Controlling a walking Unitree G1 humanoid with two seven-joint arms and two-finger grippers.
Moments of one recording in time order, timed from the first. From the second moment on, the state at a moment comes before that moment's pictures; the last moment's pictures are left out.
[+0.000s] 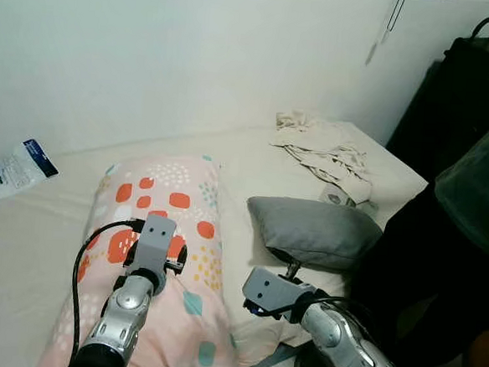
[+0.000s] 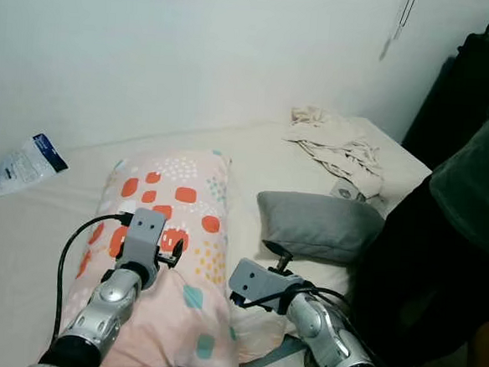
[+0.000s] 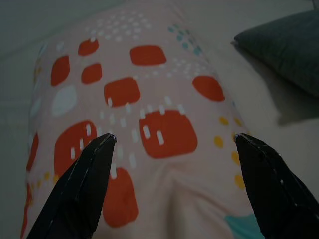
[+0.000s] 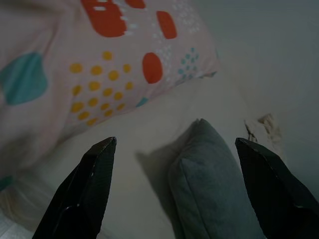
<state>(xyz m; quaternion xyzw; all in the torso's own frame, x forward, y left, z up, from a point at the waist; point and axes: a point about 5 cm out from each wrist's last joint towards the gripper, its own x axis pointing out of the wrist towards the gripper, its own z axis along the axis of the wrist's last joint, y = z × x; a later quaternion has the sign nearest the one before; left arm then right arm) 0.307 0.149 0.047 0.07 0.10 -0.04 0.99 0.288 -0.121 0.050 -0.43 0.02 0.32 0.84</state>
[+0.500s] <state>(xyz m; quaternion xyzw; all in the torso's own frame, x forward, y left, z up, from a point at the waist) 0.303 0.150 0.043 0.07 0.11 -0.04 0.99 0.289 -0.131 0.028 -0.26 0.16 0.28 0.91</state>
